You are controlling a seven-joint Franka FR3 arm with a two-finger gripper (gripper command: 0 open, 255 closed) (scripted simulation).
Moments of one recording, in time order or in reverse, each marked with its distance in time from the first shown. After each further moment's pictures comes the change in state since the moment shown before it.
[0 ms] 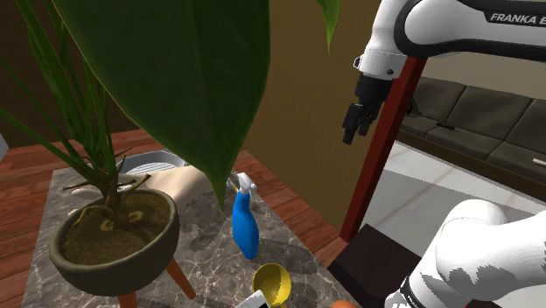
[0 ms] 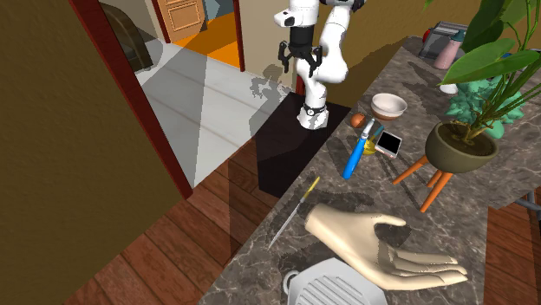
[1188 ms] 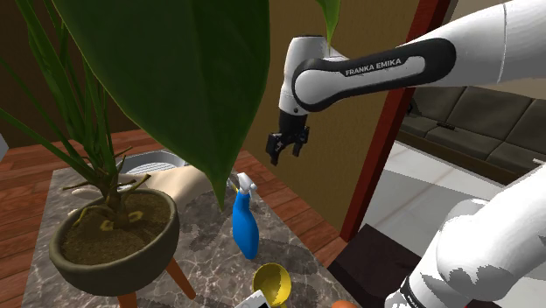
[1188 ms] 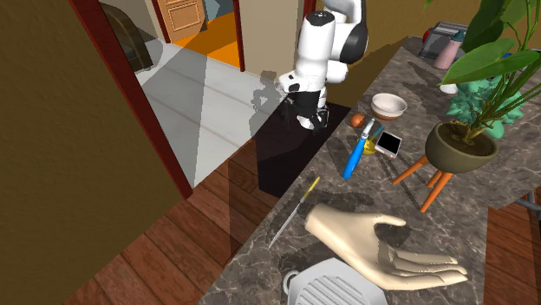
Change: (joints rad) arm 0.018 0.492 0.177 0.082 0.026 0.436 0.249
